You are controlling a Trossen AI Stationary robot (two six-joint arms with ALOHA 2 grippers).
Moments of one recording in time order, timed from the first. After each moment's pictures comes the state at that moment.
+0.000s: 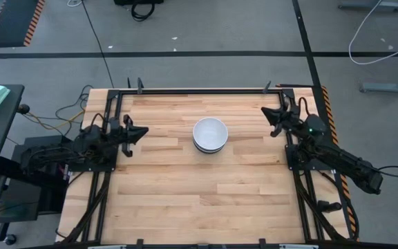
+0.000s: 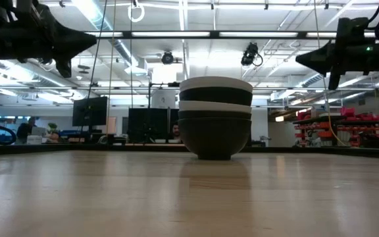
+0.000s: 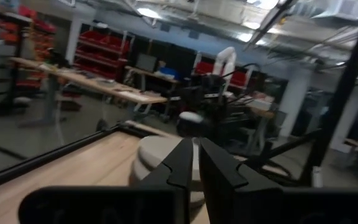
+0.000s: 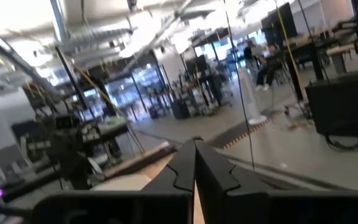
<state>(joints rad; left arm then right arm) 0.19 0.12 0.03 0.31 -0.05 -0.28 -0.68 0.11 0.02 0.29 -0.15 0.39</state>
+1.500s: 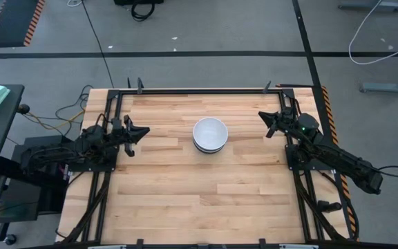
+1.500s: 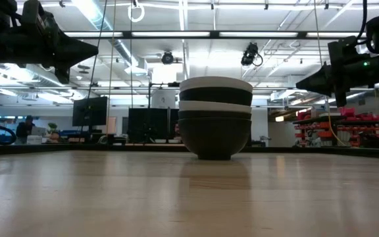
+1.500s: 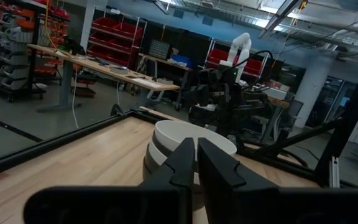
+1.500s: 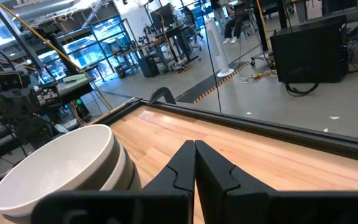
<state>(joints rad) 0.19 0.12 0.03 0.23 -0.09 -0.28 -0.68 0.11 0.02 0.03 -0.08 0.37</state>
